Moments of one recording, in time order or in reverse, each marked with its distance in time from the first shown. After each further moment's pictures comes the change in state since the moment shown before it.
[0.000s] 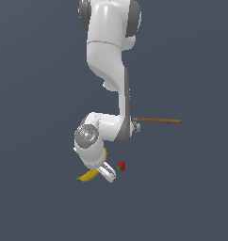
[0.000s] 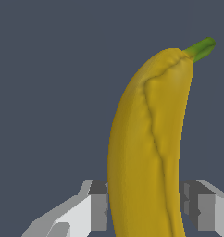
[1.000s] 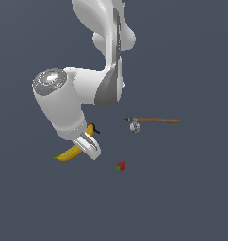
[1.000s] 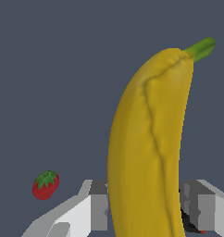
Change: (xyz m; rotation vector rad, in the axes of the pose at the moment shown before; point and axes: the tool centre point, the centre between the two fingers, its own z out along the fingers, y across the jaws) arm 0.006 0.061 -0.155 0.002 0.000 0.002
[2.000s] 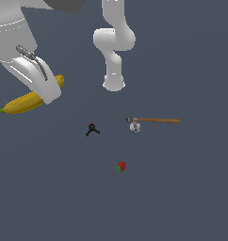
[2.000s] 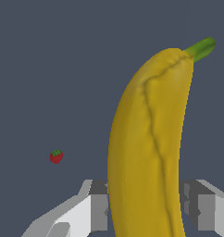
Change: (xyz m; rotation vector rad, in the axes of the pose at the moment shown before) arm 0.012 0.080 -0.211 0.000 0.002 0.002
